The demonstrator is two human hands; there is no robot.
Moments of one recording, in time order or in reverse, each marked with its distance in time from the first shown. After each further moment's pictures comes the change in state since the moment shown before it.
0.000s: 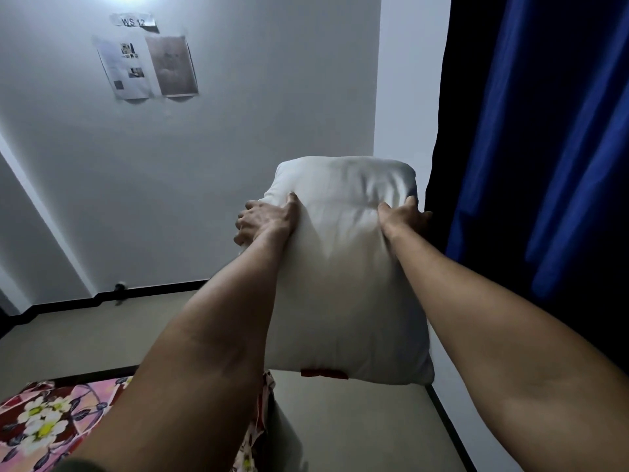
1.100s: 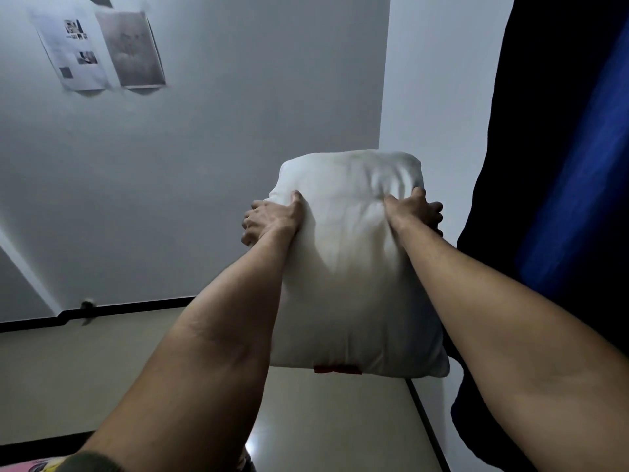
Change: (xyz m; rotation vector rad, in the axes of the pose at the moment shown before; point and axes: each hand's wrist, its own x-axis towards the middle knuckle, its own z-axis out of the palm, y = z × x) left_hand 0.194 0.175 0.172 -0.014 -0.056 -0.022; right_hand 0.279 -0.070 0.113 -0.069 -0.012 -0.009
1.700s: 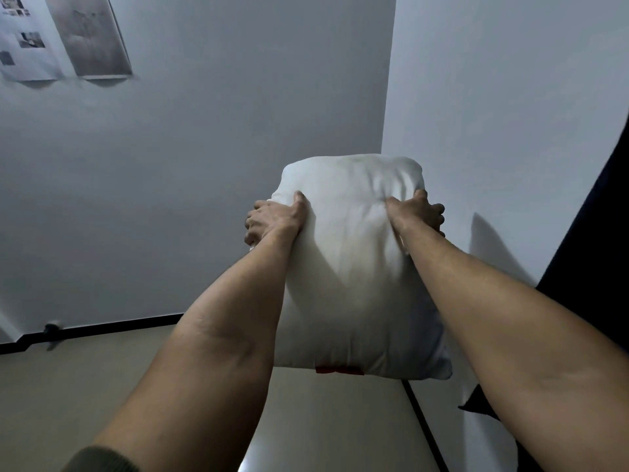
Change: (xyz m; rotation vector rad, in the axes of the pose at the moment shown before) left_hand 0.162 0.071 0.082 -0.005 -0.052 0.016; right_hand 0.137 -0.054 0.109 -0.050 0.003 0.033
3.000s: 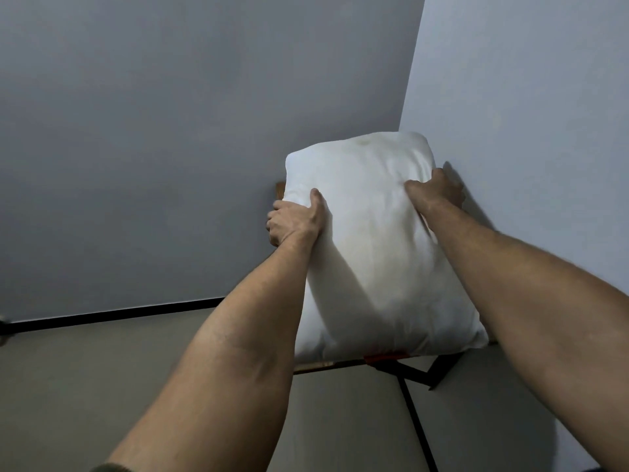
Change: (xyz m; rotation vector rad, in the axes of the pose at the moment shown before) left_hand 0.225 0.110 0.230 -0.049 -0.118 -0.028; right_hand 0.313 -0.036 0.170 -0.129 -0.036 -0.016
